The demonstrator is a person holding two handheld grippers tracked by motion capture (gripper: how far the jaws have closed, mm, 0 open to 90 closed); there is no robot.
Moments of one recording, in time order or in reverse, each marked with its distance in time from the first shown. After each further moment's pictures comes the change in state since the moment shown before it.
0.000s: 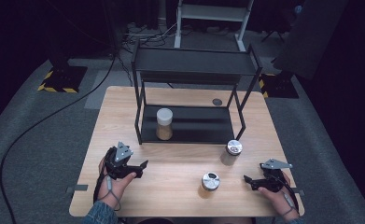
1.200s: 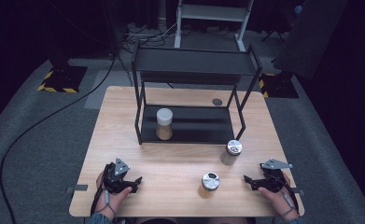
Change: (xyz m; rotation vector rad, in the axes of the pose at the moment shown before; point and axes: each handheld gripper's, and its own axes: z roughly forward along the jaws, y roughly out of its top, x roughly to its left) left arm 0.000 -0.041 0.018 0.148 0.011 -0.042; right arm 0.001 0.000 0.000 -0.001 -0.002 0.002
